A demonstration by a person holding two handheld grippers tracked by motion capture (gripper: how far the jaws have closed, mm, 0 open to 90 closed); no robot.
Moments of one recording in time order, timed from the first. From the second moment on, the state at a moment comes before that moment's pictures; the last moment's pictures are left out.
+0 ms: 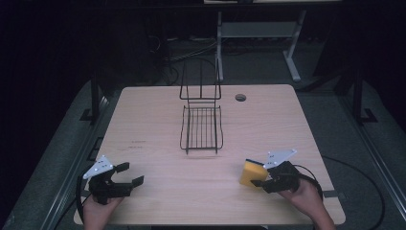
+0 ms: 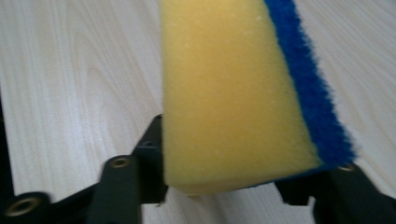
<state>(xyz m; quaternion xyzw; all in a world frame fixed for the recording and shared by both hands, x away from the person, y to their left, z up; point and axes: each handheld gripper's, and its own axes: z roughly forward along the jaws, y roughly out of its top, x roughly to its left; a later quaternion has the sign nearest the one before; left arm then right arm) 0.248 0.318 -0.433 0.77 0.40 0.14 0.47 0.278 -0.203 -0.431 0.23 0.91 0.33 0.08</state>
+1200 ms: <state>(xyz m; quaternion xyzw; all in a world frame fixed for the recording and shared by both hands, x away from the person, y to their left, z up) 0.248 0.321 -0.432 0.77 0.40 0.14 0.48 0.315 -0.154 -0.385 0.16 0.92 0.35 0.07</state>
